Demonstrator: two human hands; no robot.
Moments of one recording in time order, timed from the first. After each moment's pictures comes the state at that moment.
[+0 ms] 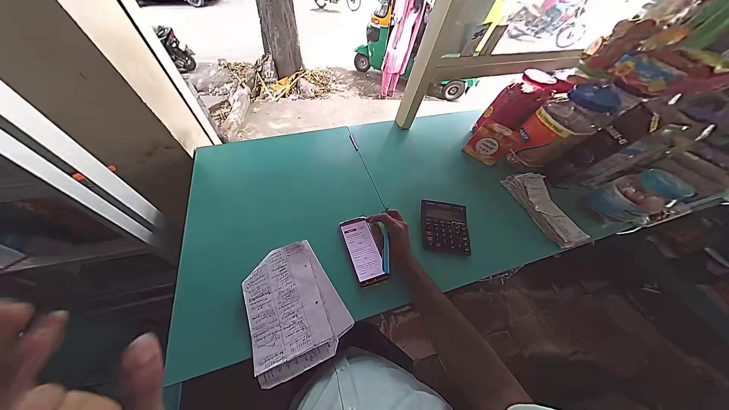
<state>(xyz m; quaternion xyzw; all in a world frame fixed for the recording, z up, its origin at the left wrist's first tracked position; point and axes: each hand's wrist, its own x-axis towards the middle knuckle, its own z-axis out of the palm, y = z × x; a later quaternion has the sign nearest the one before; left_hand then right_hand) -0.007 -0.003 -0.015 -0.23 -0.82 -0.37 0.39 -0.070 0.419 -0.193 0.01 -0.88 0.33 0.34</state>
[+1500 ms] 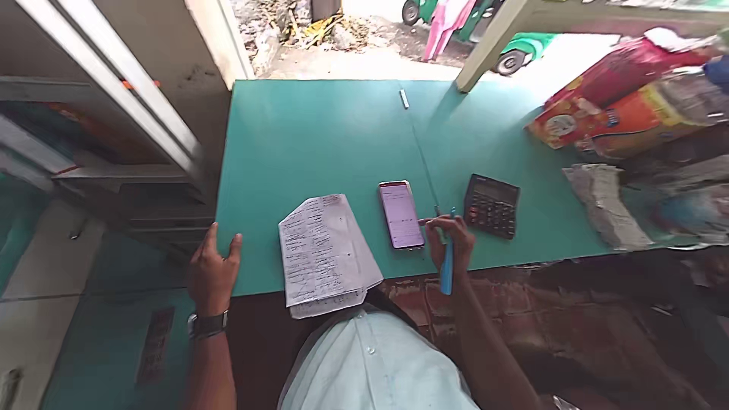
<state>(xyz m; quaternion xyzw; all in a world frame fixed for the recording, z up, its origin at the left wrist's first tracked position) -0.059 -0.072 -0.214 0.07 -0.96 -0.26 0.11 0.016 0.397 -0.190 0.05 -0.85 0.37 0.37</state>
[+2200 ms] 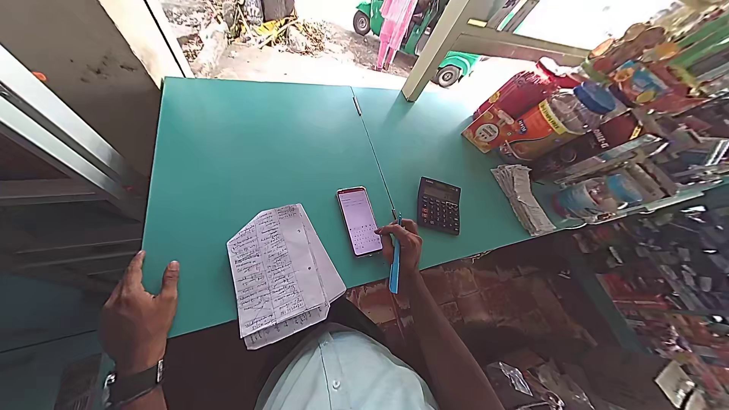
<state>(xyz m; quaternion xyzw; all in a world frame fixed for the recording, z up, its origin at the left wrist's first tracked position) -0.054 -0.072 -0.216 0.08 -0.96 -0.25 0.10 0.016 0.396 -0.199 -0.01 -0.90 0.26 0.36</state>
